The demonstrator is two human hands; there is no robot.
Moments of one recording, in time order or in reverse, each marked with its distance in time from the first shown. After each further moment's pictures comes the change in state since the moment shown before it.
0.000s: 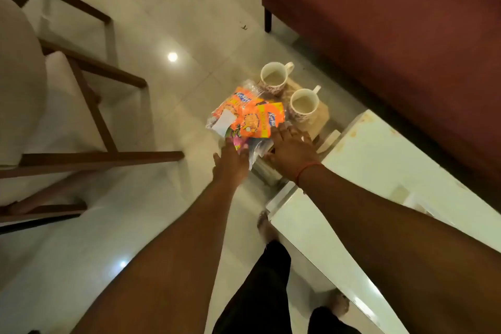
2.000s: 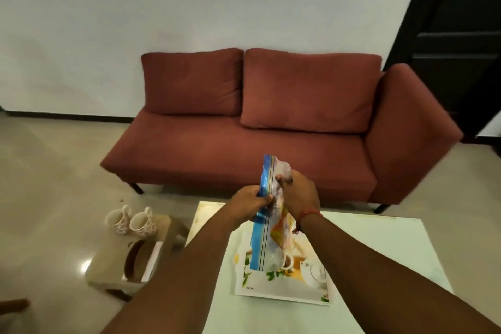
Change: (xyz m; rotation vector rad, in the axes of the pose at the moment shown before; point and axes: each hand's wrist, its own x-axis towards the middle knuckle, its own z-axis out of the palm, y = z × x) left_hand -0.436 0.190 0.322 0.289 -0.664 0.758; right_hand -0.485 0.331 -0.110 0.900 0.968 0.669
